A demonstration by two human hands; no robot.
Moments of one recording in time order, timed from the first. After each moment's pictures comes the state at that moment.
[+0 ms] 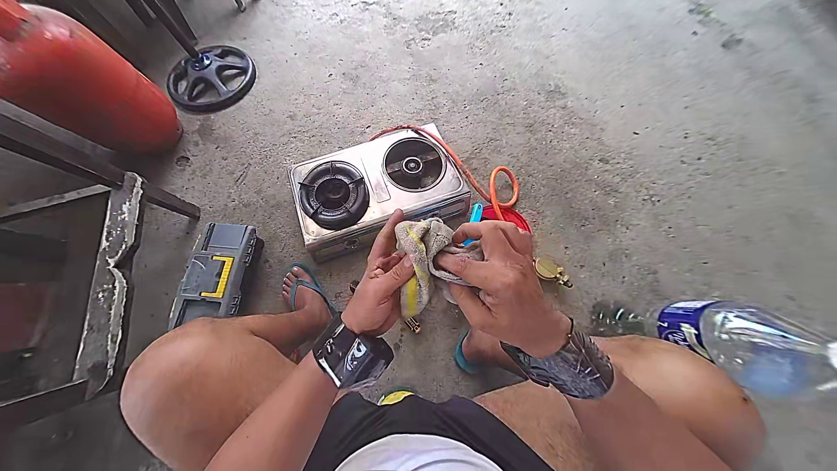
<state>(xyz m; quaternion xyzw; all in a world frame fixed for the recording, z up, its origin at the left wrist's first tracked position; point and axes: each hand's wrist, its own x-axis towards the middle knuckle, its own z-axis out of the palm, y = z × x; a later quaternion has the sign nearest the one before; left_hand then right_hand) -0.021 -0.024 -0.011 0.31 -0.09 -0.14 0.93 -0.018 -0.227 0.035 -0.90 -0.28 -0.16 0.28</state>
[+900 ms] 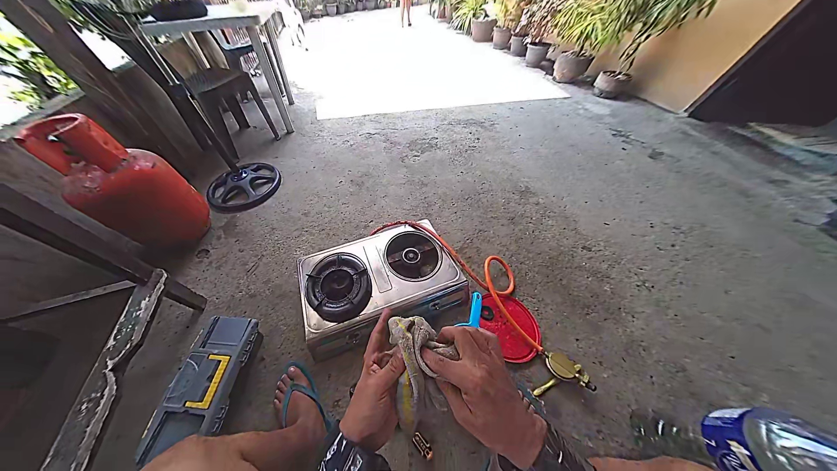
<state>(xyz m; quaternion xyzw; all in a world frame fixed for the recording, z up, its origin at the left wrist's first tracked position) -0.017 -0.022 -0.008 0.35 0.02 -0.12 0.93 -0.012 -0.214 0.002 -0.92 -0.27 -0.20 0.22</state>
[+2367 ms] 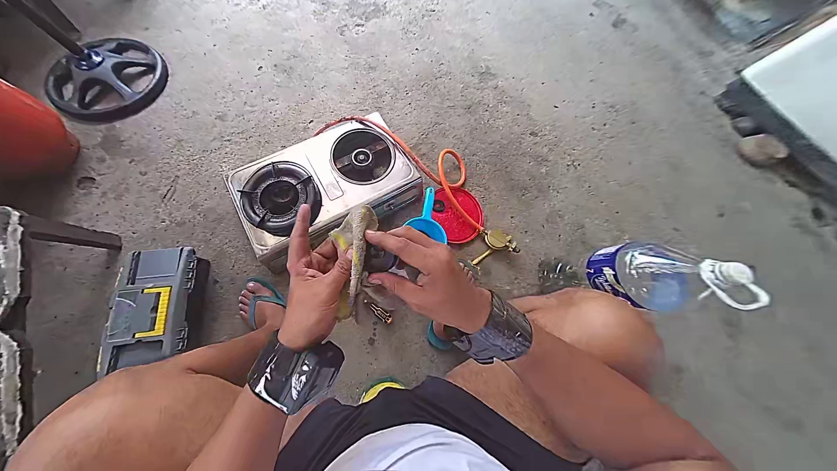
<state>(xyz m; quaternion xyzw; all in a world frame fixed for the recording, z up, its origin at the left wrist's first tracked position) -0.017 -0.021 -0.005 0.50 -0.02 -0.06 0.86 -0.022 -0.214 0.019 -0.83 -0.25 -0.07 0.49</state>
